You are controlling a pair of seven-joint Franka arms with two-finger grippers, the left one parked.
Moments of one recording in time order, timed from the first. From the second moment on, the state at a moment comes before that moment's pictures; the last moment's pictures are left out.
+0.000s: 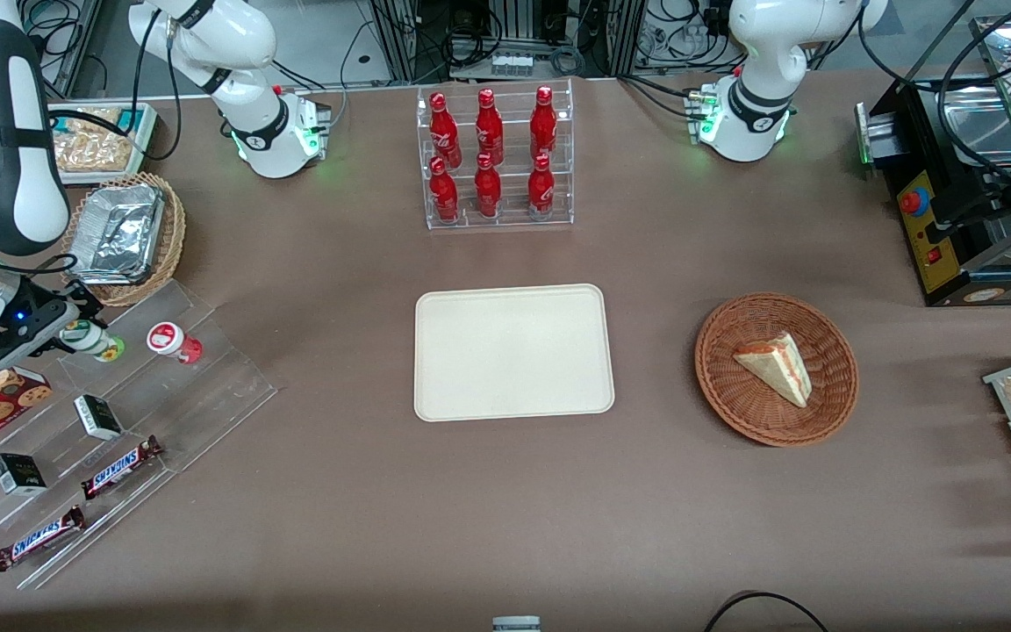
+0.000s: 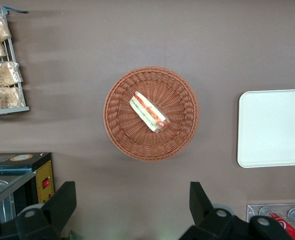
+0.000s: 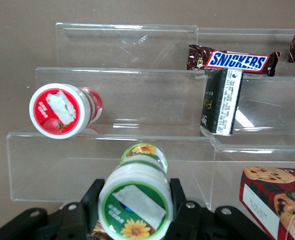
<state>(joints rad) -0.24 0.05 -0.10 -2.15 0.01 2.22 -1.10</state>
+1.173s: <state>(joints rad) -0.07 0.02 -0.07 -1.96 0.01 1.95 -0.89</state>
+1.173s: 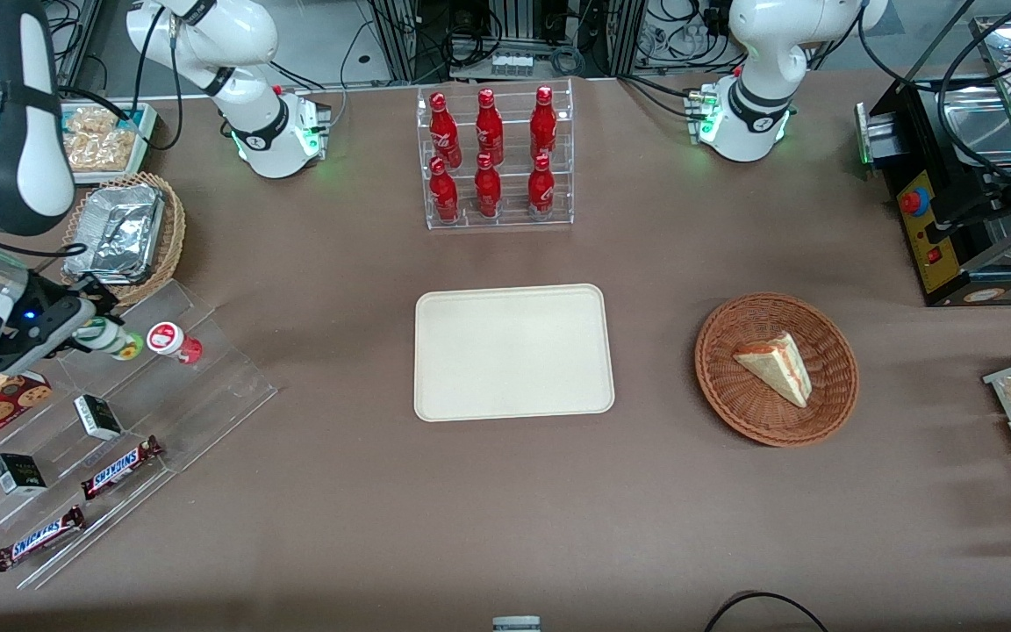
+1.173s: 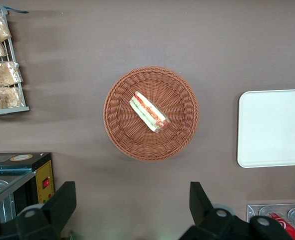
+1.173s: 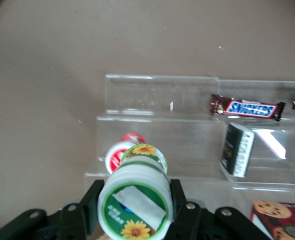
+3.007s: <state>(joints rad) 0.71 0.40 -0.07 -1.70 0.06 2.06 0.68</state>
